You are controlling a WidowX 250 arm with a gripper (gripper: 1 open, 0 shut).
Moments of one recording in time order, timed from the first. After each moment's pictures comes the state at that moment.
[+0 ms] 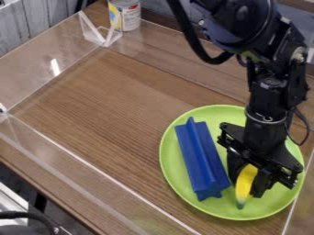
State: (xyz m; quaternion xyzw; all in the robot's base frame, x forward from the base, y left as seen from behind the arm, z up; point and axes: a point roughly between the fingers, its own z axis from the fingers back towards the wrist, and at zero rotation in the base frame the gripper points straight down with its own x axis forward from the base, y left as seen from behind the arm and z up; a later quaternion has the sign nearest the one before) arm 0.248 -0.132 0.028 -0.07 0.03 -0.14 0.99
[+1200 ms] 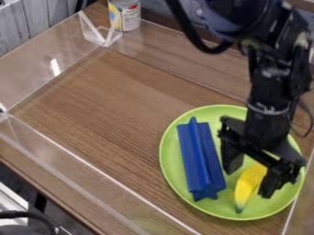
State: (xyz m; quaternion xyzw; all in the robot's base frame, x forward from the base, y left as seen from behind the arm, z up) arm 0.243 -0.131 0.054 -0.08 0.03 -0.15 0.99
